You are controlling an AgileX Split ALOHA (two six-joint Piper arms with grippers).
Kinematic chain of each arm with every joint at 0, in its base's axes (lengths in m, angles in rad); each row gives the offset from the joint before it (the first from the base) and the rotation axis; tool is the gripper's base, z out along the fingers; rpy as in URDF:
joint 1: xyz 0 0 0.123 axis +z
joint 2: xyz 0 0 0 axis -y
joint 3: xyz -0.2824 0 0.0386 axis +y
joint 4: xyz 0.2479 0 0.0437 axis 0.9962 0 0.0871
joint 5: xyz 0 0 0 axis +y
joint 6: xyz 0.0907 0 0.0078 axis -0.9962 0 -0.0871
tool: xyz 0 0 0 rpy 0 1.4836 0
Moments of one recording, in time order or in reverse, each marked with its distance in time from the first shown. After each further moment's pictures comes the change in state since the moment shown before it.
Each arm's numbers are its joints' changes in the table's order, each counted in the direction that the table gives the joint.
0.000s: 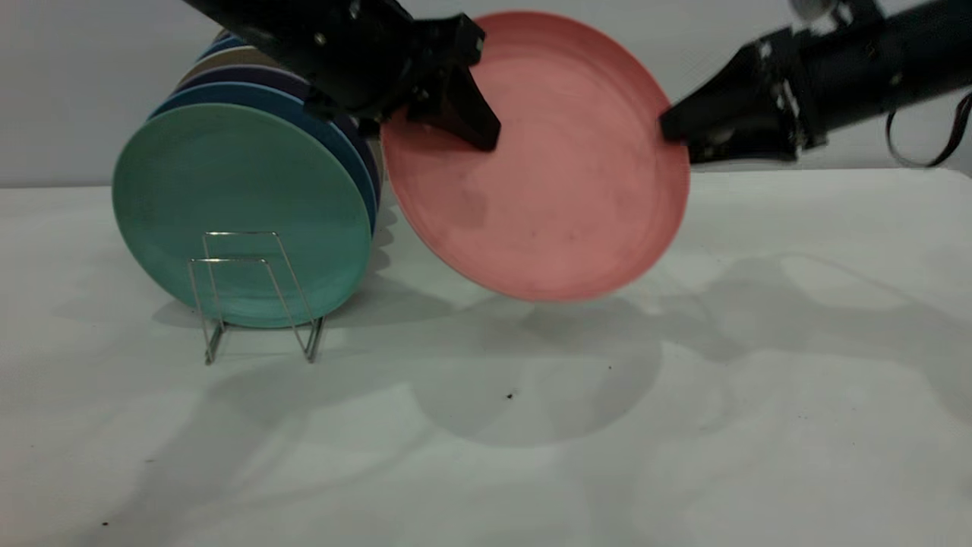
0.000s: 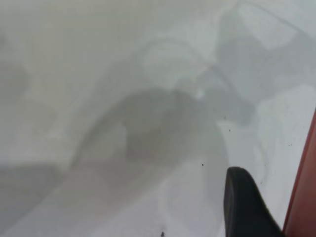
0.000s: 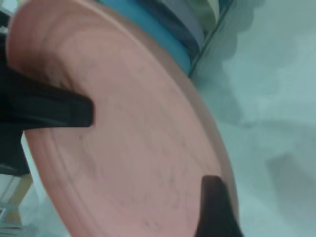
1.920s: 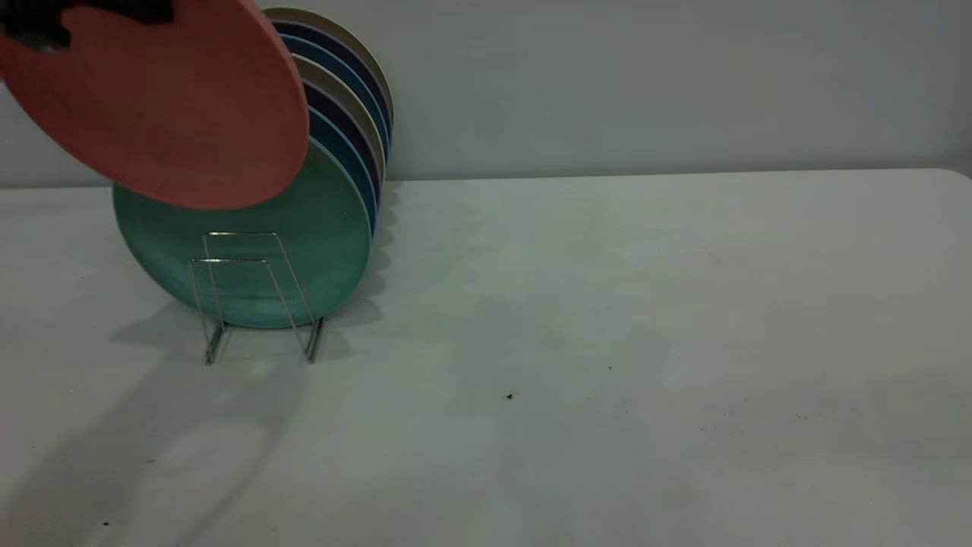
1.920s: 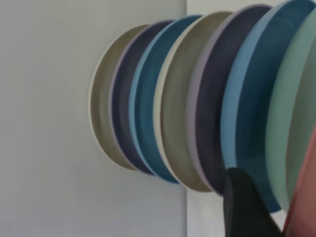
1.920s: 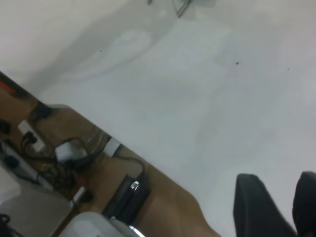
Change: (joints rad) left arm 0.166 0.410 0.225 0.898 -0.193 -0.714; right arm -0.034 1.701 0.796 -0.636 0.139 -0.660
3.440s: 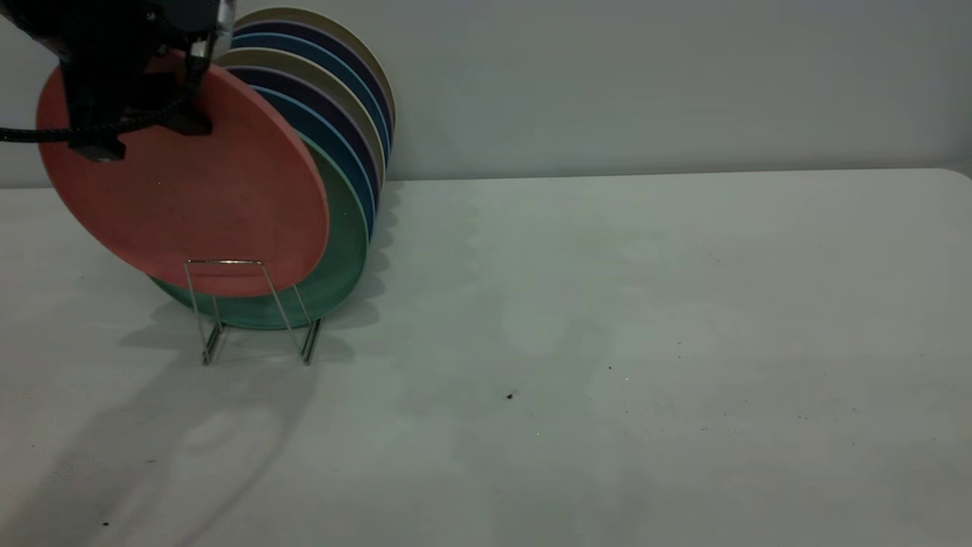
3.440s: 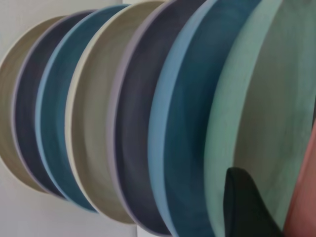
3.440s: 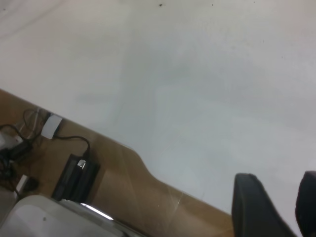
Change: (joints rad) left arm 0.000 -0.157 0.016 0.000 -0.046 0.002; right arm 0.000 0.168 0.133 -0.247 -0.025 -0.175
